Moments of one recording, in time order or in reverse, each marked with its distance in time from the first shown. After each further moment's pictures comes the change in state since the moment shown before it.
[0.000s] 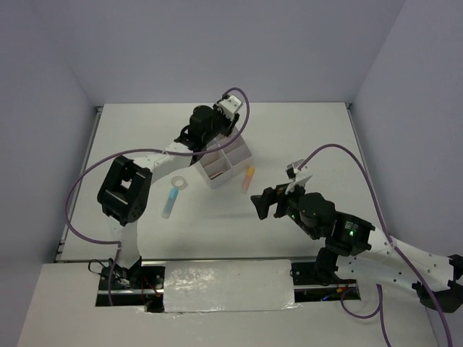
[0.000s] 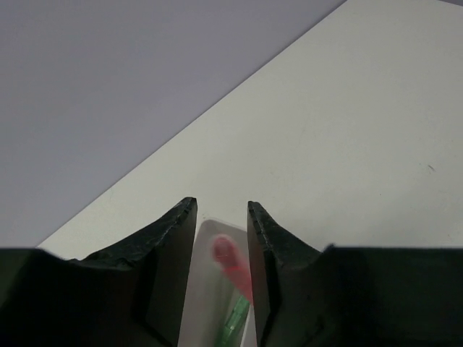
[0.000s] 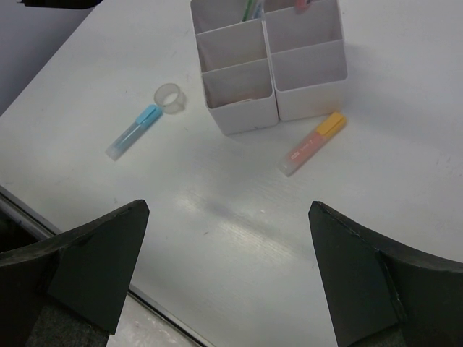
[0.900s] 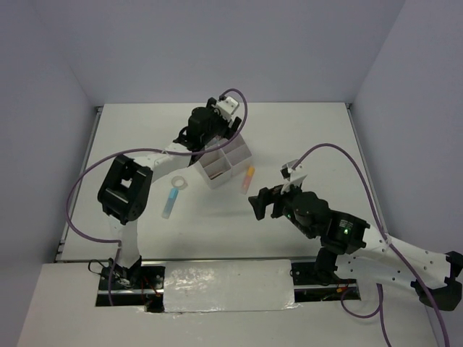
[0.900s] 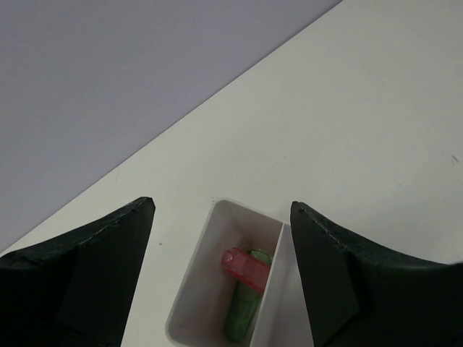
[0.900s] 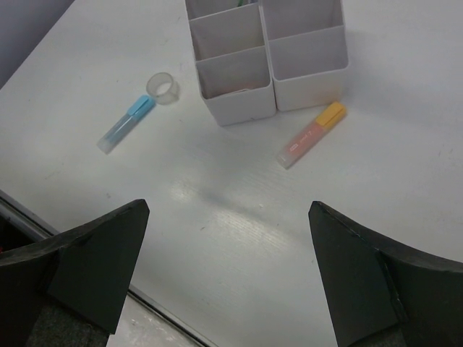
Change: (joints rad) left arm 0.019 0.017 -0.021 0.000 -0.031 -0.002; right arm 0.000 0.035 0.000 0.000 -0.010 0.003
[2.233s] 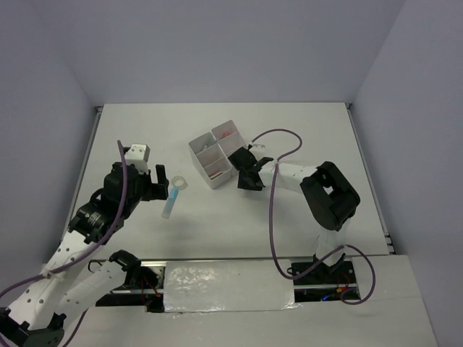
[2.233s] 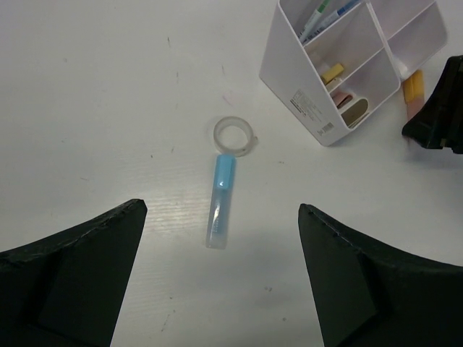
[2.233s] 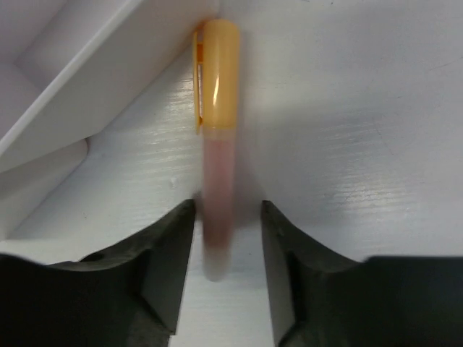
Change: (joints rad) left arm 0.026 -1.260 -0.526 -1.101 -0.386 -0.496; right arm -0.407 1.185 0.429 -0.038 -0.129 0.364
